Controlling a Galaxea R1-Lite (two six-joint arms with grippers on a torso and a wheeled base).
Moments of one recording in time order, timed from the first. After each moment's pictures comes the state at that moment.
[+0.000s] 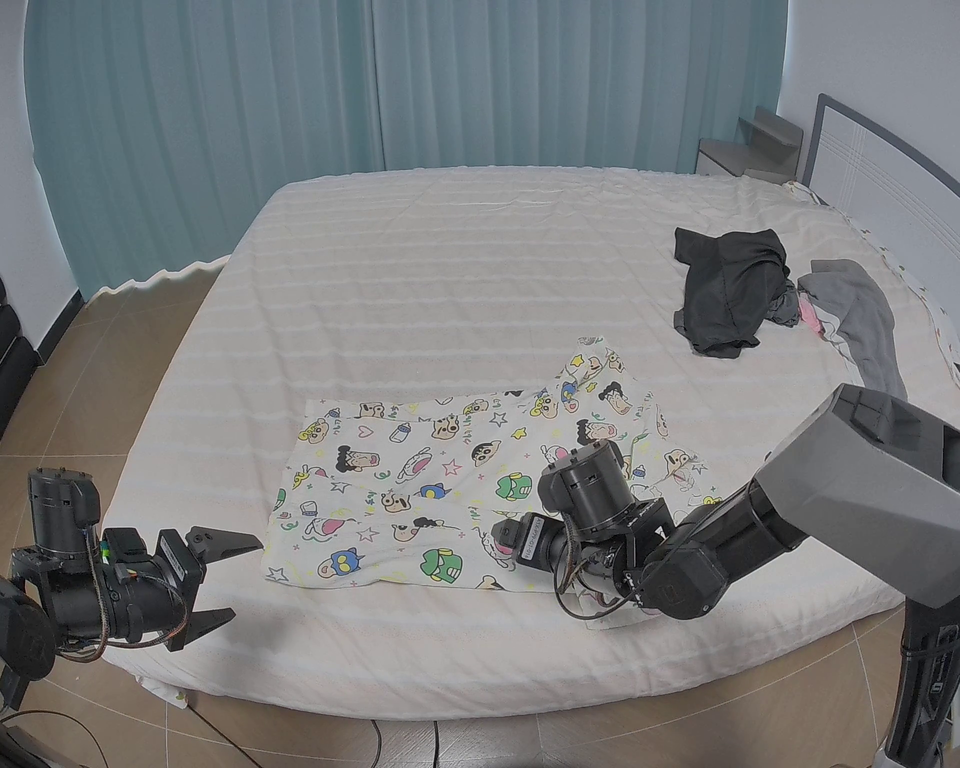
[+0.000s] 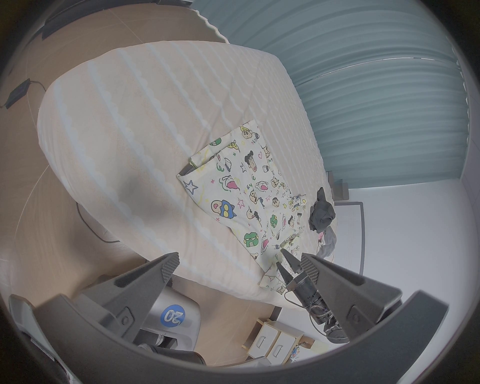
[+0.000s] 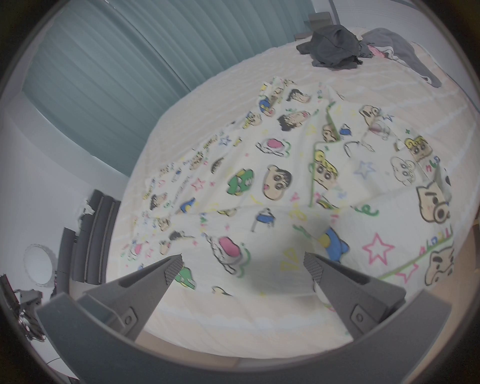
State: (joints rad) left arm -0.04 1.46 -0.28 -0.55 -0.42 -1.01; right arm 0.72 2.25 -1.11 -0.45 -0.26 0.81
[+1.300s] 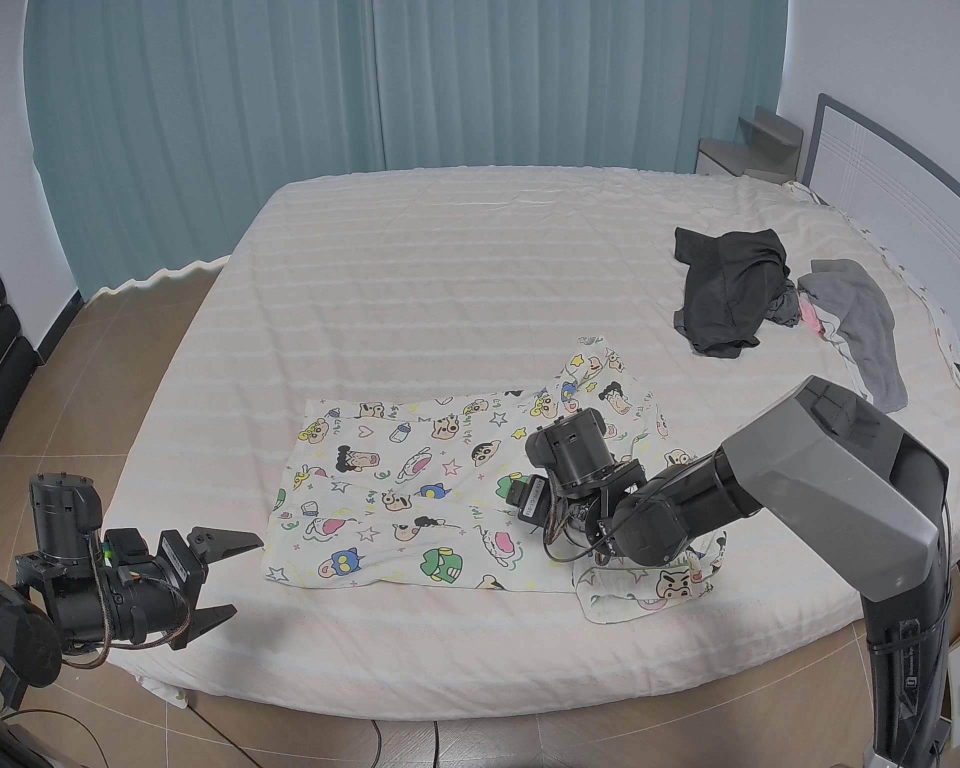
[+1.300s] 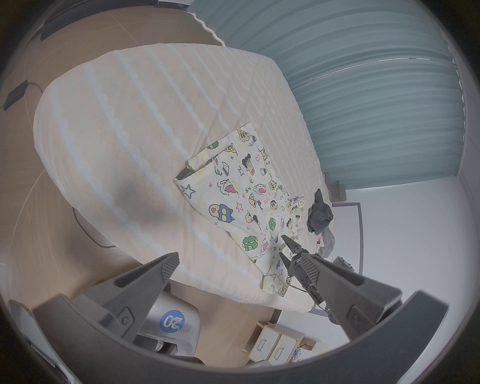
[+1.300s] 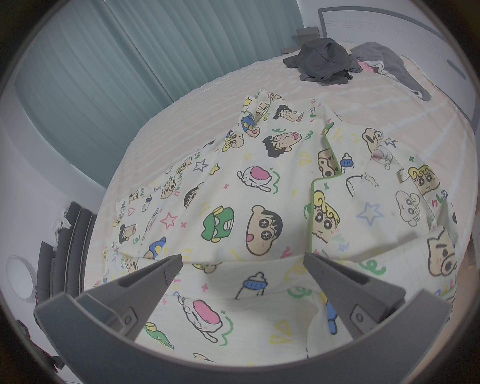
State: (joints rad) left arm -0.04 1.48 -0.24 -0.64 -0.41 -1.01; right arm 0.65 2.39 -1.40 -0.27 -0.37 0.78
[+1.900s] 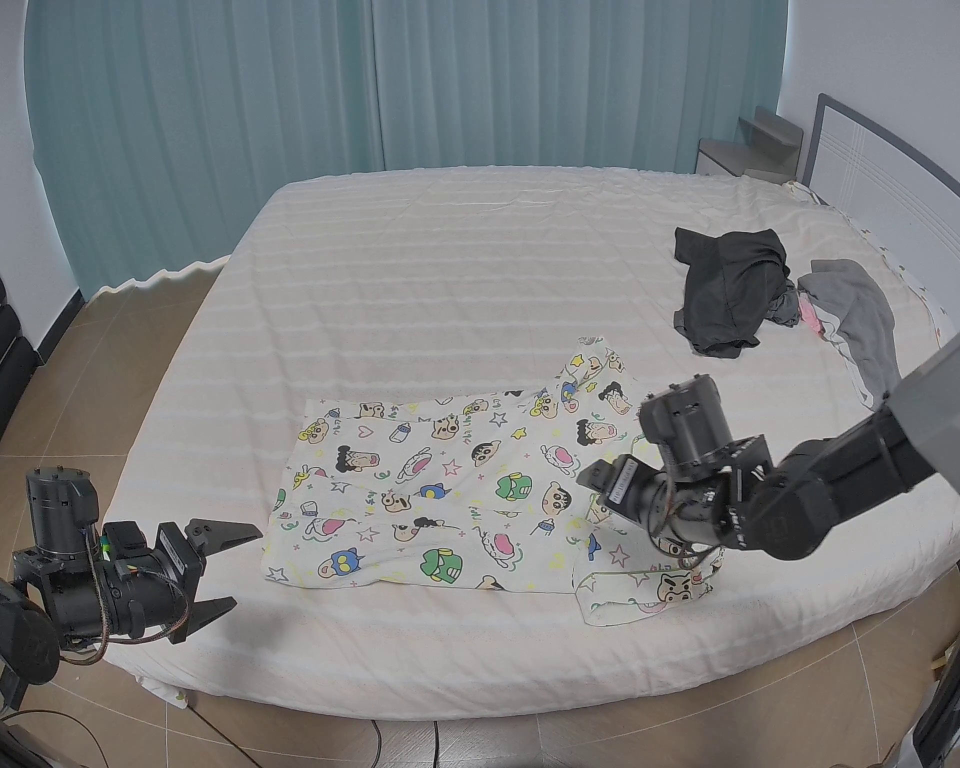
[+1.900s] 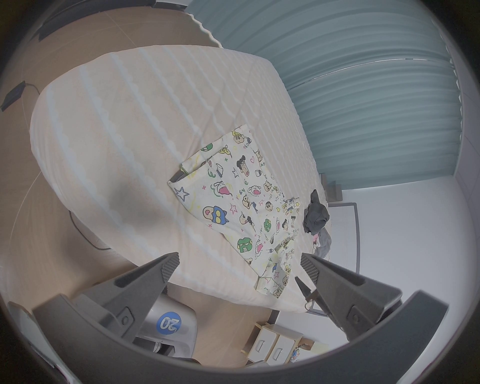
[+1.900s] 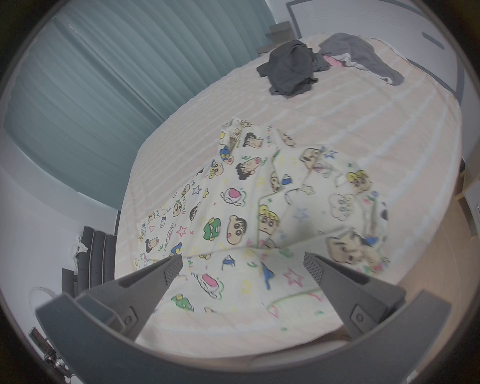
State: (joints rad) left arm -0.04 1.48 -0.25 -0.65 -0.42 -1.02; right arm 0.59 2.02 -1.03 -0.28 -0.29 0.90
